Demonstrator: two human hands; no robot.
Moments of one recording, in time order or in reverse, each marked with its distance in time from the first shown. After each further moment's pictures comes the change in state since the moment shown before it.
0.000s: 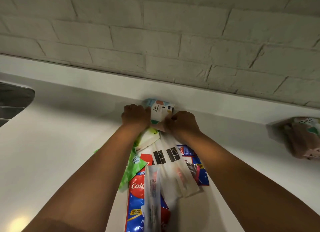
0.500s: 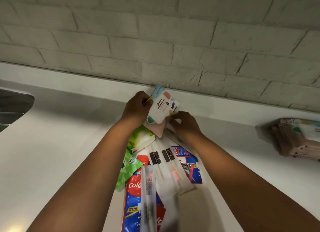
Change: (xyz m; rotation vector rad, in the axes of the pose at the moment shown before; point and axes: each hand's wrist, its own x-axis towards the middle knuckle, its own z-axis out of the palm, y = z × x) left_hand -0.022 0.017 -0.046 -0.577 0.138 0.278; right_hand -0.023 0.007 -0.035 0.214 0.018 -0.073
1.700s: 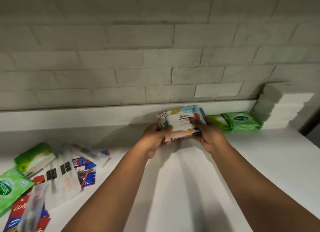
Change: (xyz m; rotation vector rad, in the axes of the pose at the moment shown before) left_hand -0.149 0.264 0.258 -0.846 -0.592 -0.340; right_hand -0.144 0.226 -0.302 1.101 0.418 0.302
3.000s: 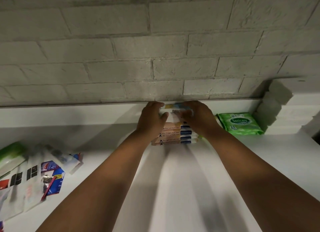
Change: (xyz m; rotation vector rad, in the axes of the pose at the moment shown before) left_hand 0.092 0.008 0.064 1.009 0.339 0.526; right_hand 0.087 -0.039 -0.043 -1.237 -0.149 -0.662
